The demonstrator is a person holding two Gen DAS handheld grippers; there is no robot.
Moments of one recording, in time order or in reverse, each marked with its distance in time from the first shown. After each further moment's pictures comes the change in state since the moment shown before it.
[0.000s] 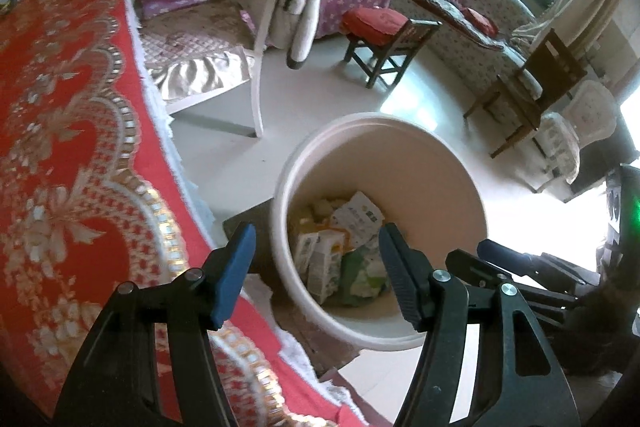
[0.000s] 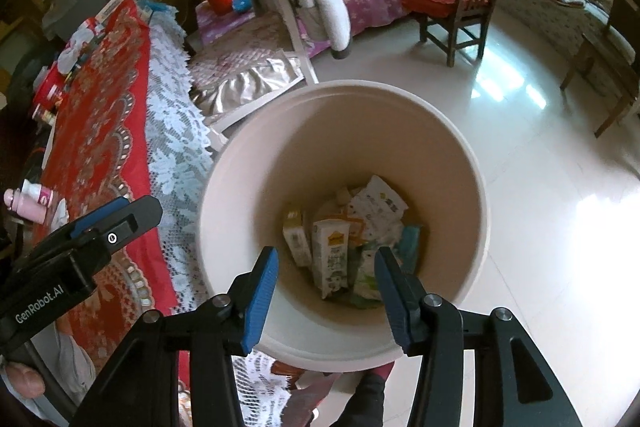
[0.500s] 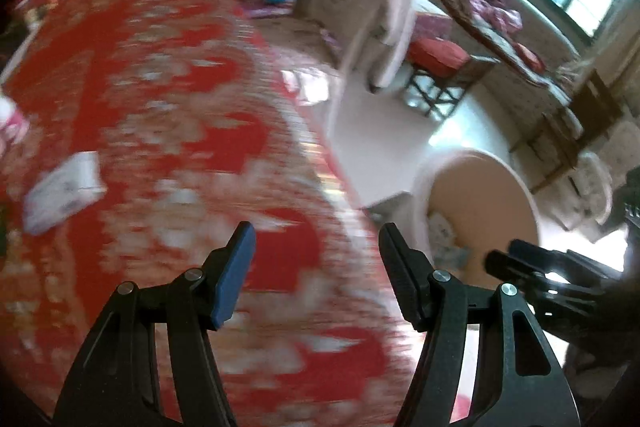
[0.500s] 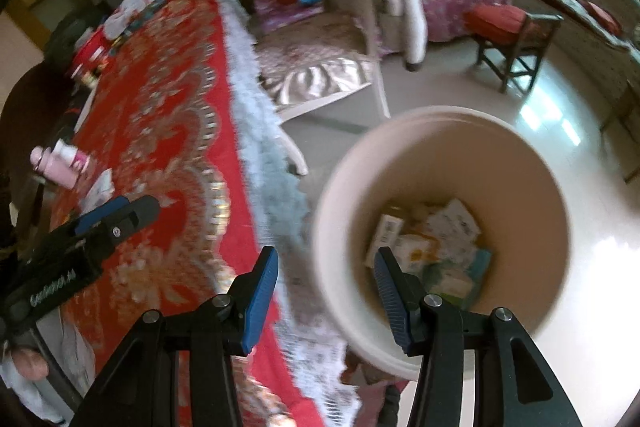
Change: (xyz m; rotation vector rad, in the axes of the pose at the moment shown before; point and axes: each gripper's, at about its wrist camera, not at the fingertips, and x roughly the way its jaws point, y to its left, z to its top) left arm -0.066 0.127 -0.015 -0.129 -0.081 0.172; right arm 0.010 0.107 0.005 -0.163 0.002 0.101
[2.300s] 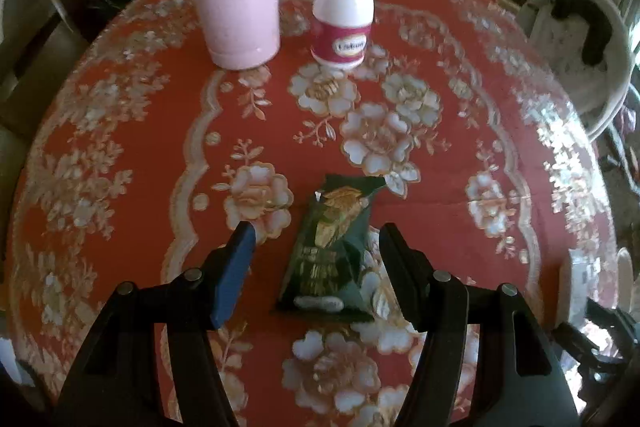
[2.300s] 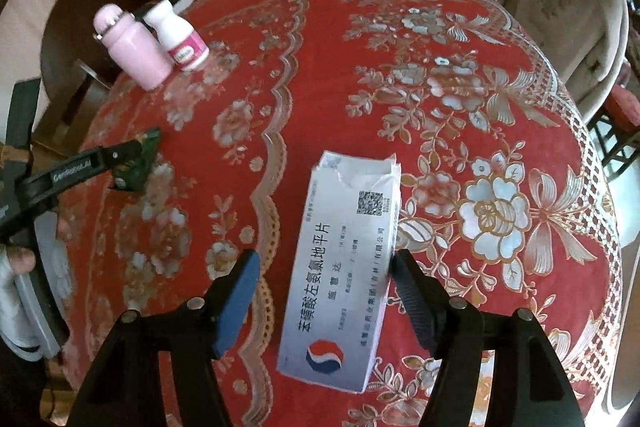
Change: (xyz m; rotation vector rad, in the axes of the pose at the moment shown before) left arm -0.021 0.394 -0.043 -0.350 0.015 0.283; right arm 0.131 0.309 -0.014 -0.329 0.070 0.079
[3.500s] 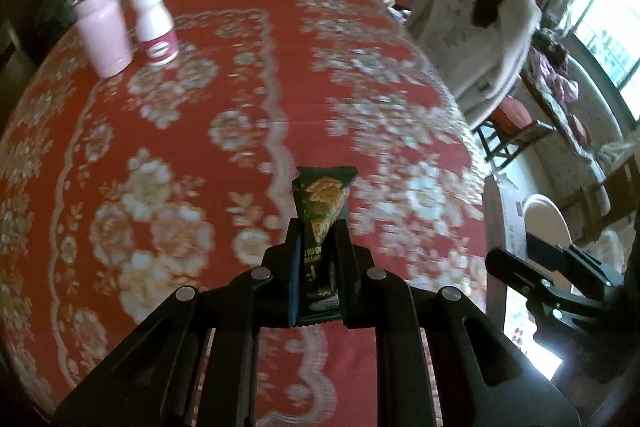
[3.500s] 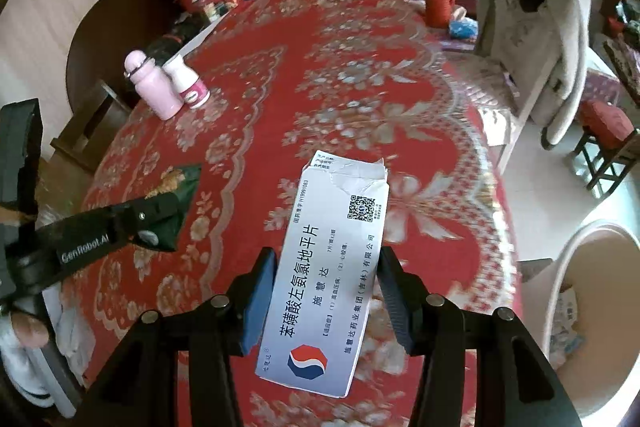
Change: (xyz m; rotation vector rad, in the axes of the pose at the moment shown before) left arm -0.106 -0.185 -0.085 0.109 -0.041 -0.207; right arm -0.108 -0.089 -0.040 -0.010 -0.136 0.043
